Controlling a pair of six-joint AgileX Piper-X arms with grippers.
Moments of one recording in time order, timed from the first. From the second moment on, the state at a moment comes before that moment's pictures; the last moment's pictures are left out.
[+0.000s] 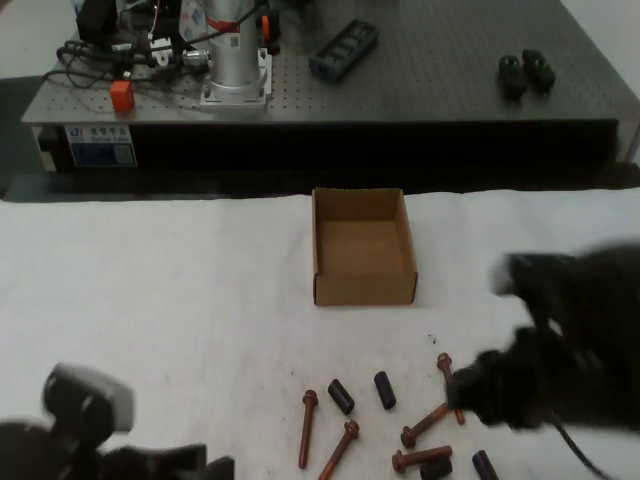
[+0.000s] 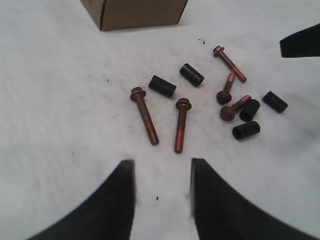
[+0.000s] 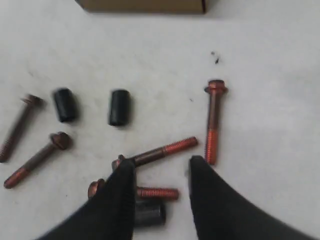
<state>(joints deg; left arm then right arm) -40.2 39.5 -12.3 11.4 3.1 -19.9 16.0 45.7 -13.7 9.3 -3.2 18.1</state>
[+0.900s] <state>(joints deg) -40.2 55.2 -22.0 11.2 4.5 -14.0 13.8 105.8 -62.7 46.4 4.8 0.8</state>
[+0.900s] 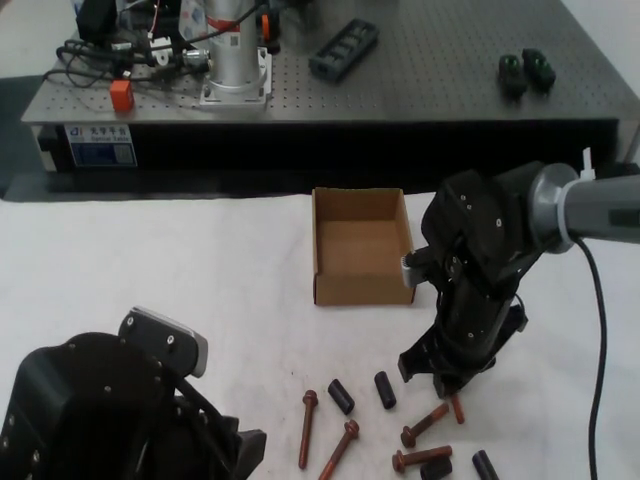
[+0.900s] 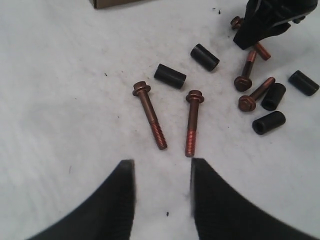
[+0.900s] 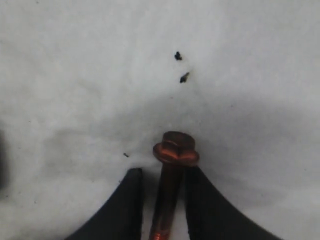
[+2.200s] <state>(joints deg) -54.6 109.1 -76.1 48.0 10.1 34.1 -0.4 58.6 -36.9 55.3 -6.4 -5.4</state>
